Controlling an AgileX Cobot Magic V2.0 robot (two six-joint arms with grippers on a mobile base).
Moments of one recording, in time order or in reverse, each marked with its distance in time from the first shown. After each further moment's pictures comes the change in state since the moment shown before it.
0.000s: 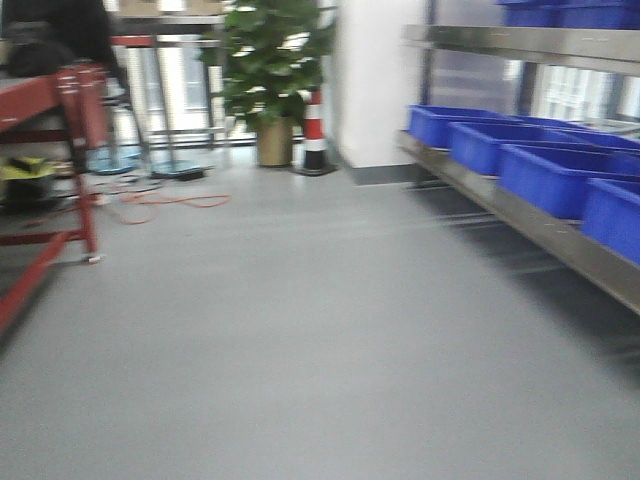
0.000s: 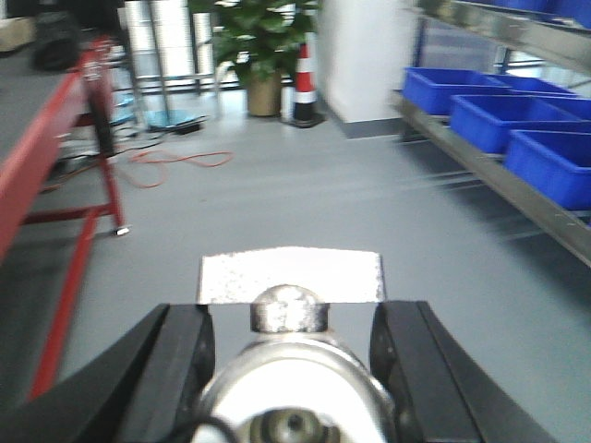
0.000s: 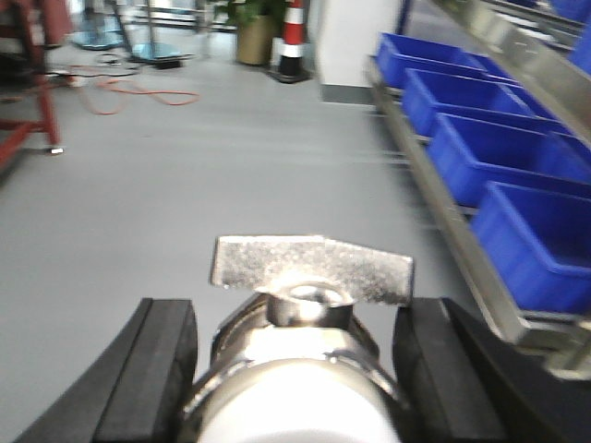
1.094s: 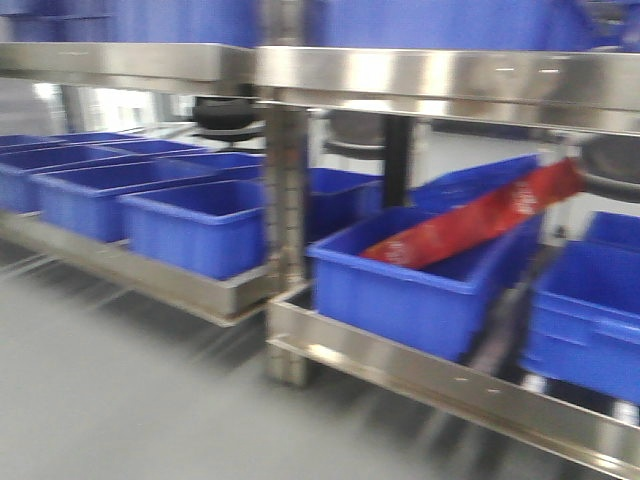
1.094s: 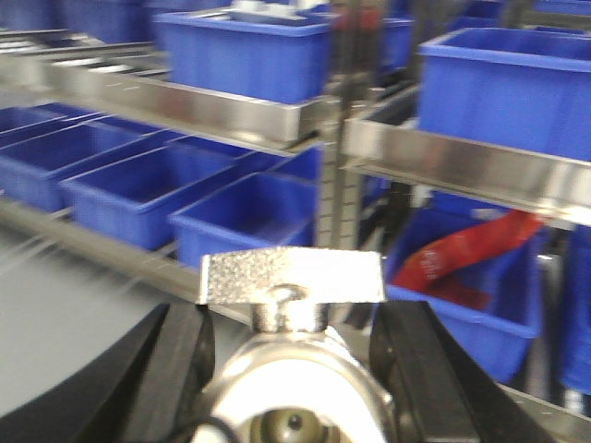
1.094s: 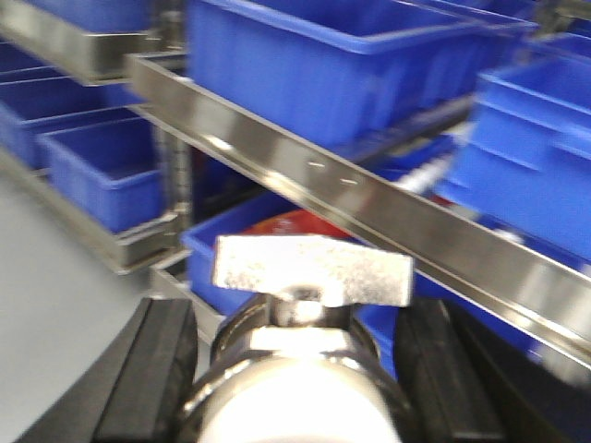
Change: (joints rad) left arm 0.000 0.000 0.000 0.000 0.000 0.000; right arm 0.000 0.000 0.000 0.000 0.000 0.000
